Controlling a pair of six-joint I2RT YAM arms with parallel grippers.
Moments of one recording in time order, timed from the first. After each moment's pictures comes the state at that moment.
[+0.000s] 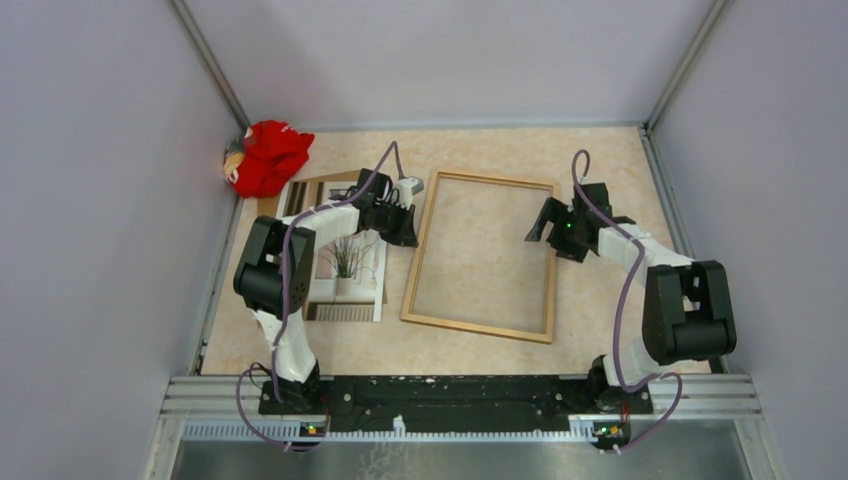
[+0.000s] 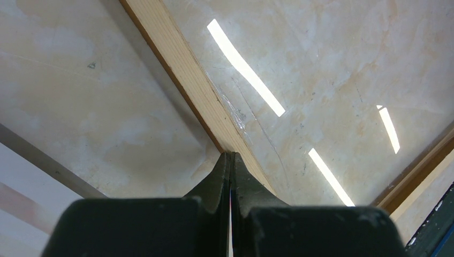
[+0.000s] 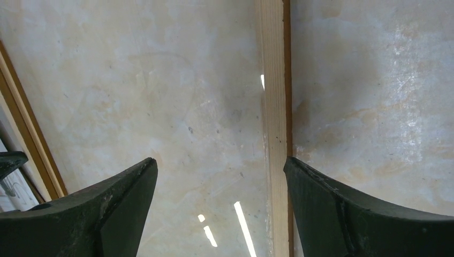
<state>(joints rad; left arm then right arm) -0.35 1.87 1.17 -0.26 0.55 0.05 0.12 1.51 0.85 -0.29 -0.17 0.54</state>
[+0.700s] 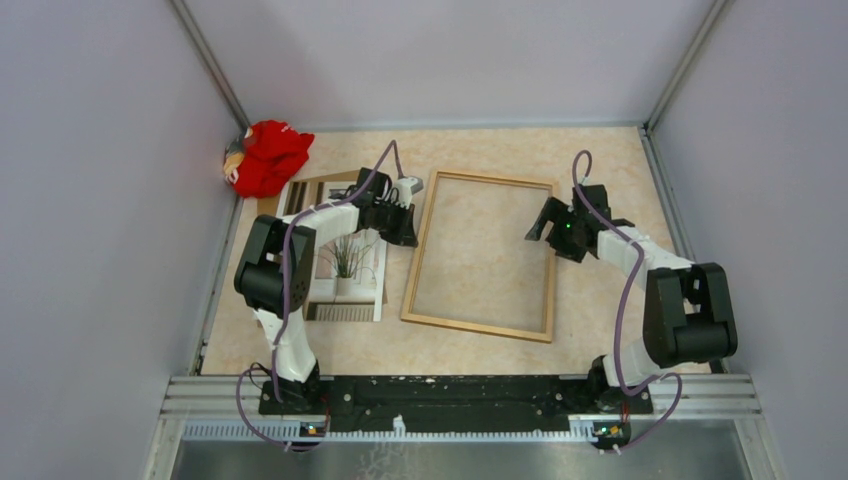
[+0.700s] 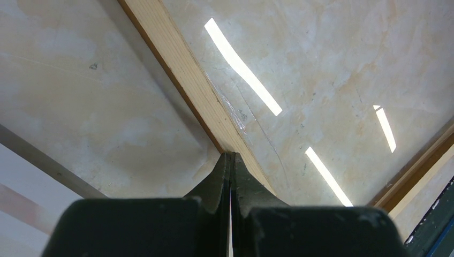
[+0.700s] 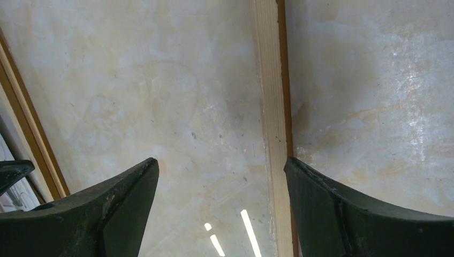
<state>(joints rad) -0.35 1.89 1.18 -0.27 0.56 0.05 0.13 1.49 0.82 -0.25 -0.14 0.59</state>
